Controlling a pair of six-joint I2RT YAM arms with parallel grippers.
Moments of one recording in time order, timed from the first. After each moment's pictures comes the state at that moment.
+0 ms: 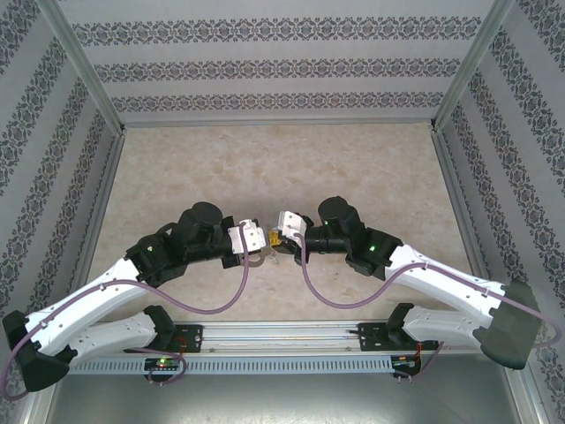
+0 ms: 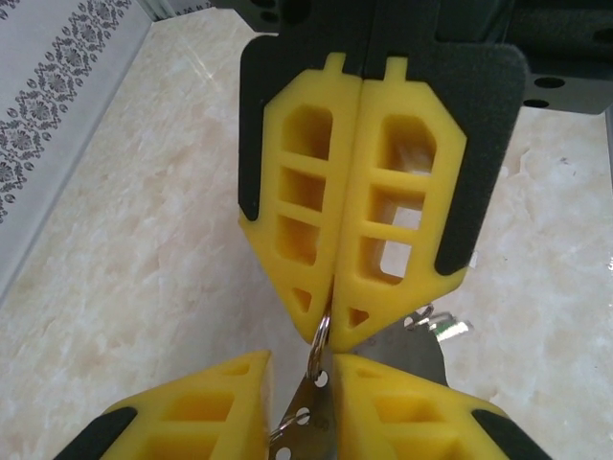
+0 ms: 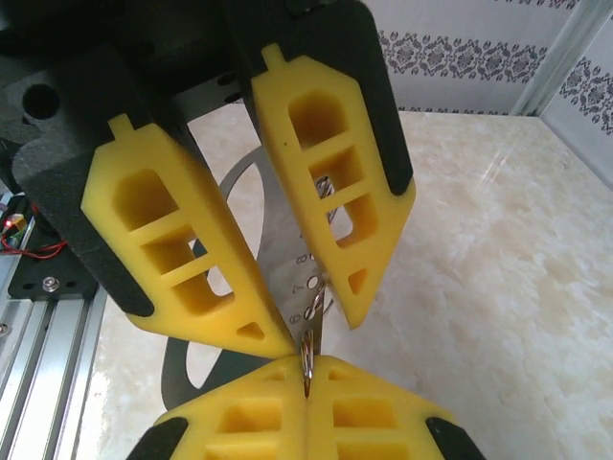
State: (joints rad) left arm -0.83 0.93 0.90 -0.54 0.15 0.55; right arm 0.89 1.11 0.80 -0.10 -0.43 -0.32
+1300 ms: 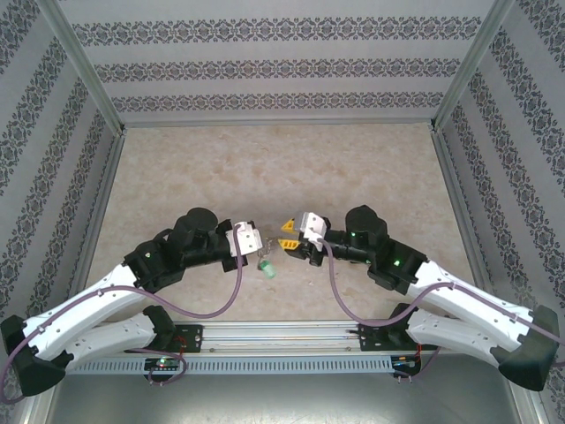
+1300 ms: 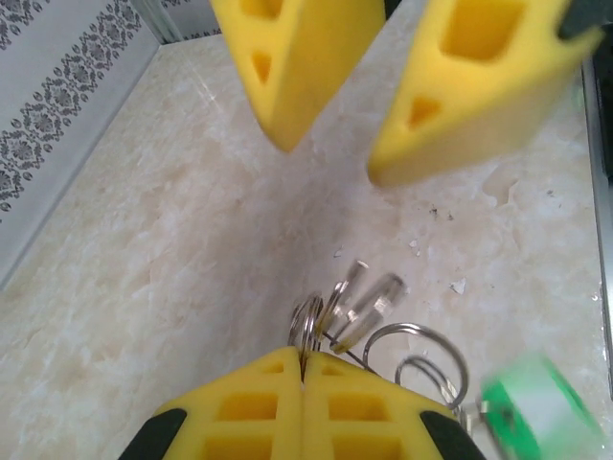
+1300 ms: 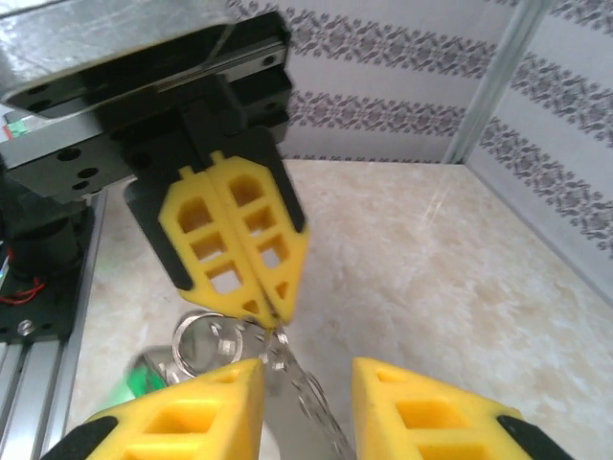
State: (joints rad) left arm -0.84 0.87 0.83 -0.46 0.17 0.49; right arm 0.87 0.88 0.72 -0.07 -0.35 -0.27
